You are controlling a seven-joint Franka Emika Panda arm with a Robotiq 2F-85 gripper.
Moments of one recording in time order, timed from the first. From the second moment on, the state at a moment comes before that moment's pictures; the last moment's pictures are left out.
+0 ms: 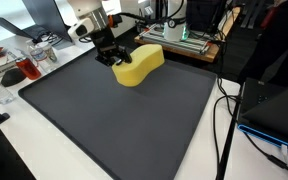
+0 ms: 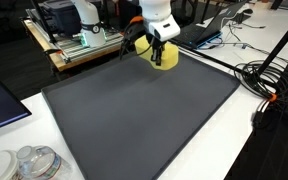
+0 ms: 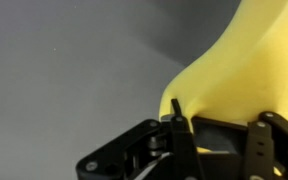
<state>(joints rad) -0.16 0.36 0.13 -1.99 0.23 2.28 -0.72</state>
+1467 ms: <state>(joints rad) -0.05 -0.21 0.04 -2.10 -0.05 2.32 -0.30</state>
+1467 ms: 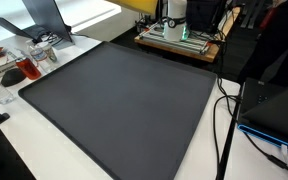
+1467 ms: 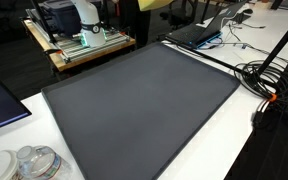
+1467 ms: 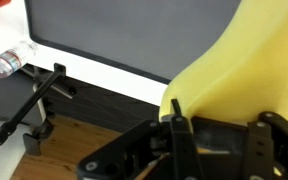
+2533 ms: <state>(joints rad) -0.29 -0.39 0.16 -2.50 -0.69 3.07 0.29</state>
